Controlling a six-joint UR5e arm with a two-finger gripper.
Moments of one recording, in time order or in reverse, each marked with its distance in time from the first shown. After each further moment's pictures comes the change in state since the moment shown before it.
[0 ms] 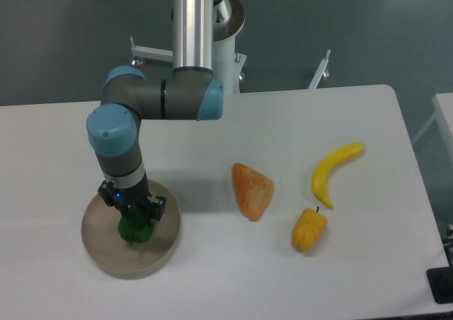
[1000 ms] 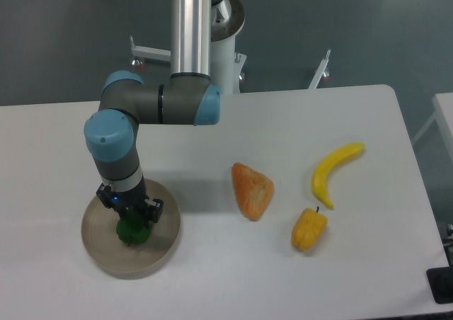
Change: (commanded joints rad) arm -0.008 -0.011 -0.003 0.008 -0.009 -0.012
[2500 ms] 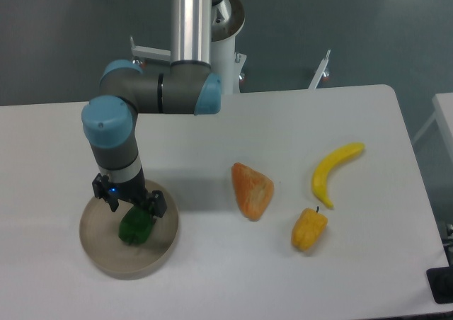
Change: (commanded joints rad) arm 0.046 0.109 -0.002 -0.017 0.011 0.084
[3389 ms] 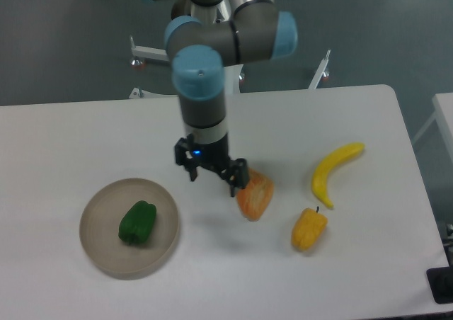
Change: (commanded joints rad) arm 0.256 0.127 -0.087 -0.072 -0.002 0.381
